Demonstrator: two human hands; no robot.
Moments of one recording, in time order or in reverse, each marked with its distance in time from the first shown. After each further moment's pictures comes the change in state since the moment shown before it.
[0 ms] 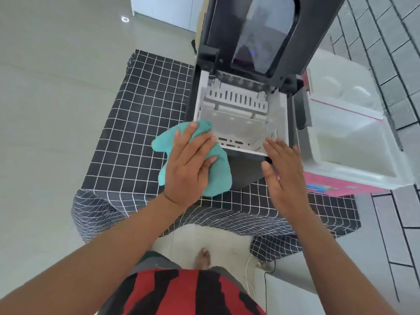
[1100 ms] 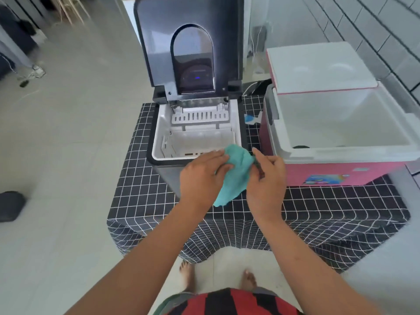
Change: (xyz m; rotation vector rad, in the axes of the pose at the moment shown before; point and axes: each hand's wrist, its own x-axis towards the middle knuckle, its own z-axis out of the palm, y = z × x) left_hand 0.032 0.127 0.045 0.158 -0.307 -0.193; right_hand -0.031 0.020 -0.004 0.571 0.474 0.427
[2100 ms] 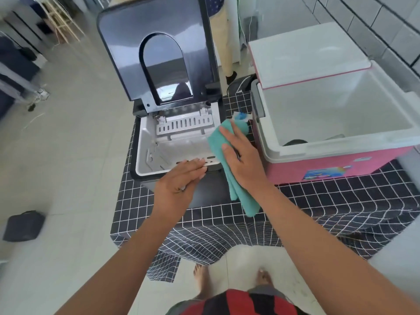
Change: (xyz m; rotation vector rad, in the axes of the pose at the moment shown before) left_hand 0.002 -0.037 -0.003 -0.201 -0.055 0.233; right_hand 0.068 0.018 0.018 0.164 -0.414 -0.122
